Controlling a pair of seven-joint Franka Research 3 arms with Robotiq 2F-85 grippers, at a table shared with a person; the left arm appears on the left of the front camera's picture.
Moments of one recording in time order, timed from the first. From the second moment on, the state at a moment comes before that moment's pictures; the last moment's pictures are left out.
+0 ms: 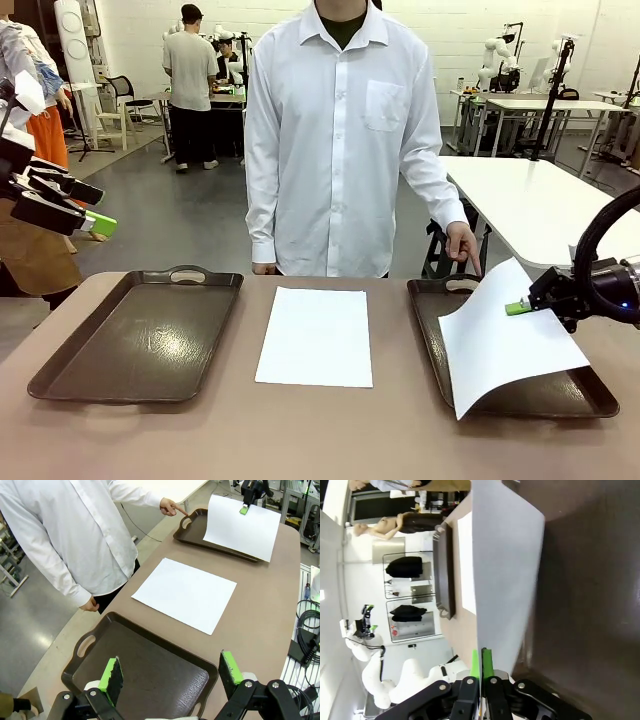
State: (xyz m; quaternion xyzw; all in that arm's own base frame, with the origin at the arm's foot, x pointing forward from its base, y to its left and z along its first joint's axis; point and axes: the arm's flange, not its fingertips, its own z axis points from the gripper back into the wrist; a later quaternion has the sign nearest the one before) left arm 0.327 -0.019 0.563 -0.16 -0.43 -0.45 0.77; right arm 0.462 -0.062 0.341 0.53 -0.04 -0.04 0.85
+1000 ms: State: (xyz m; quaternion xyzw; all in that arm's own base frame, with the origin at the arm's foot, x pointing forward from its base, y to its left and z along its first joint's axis) left arm 0.327 -0.019 0.563 -0.16 -0.43 -0.45 0.77; right arm 0.515 -0.076 0.328 0.41 0.02 0.01 0.91
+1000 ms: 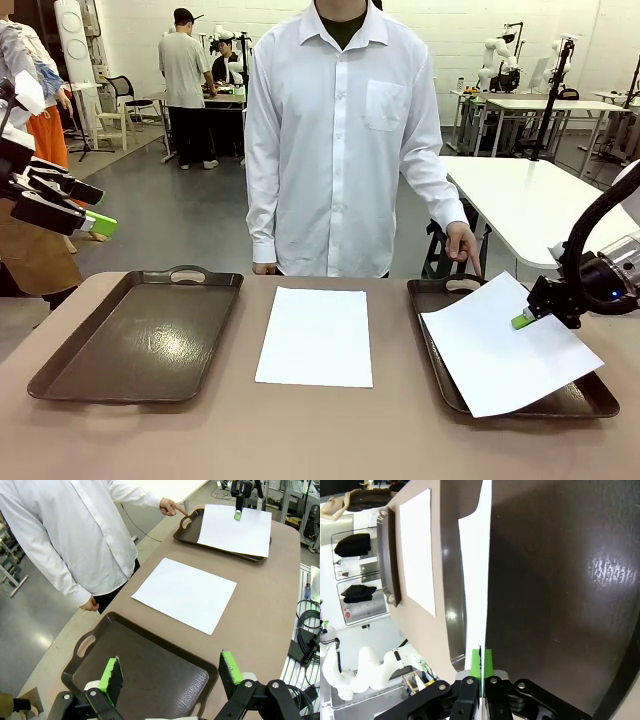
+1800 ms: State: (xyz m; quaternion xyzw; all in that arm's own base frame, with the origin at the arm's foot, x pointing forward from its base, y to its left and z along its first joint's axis) left arm 0.327 -0.019 0.563 -0.16 -0.43 -0.45 0.77; right arm 0.531 -0.093 0.319 0.41 -0.04 -0.03 0.91
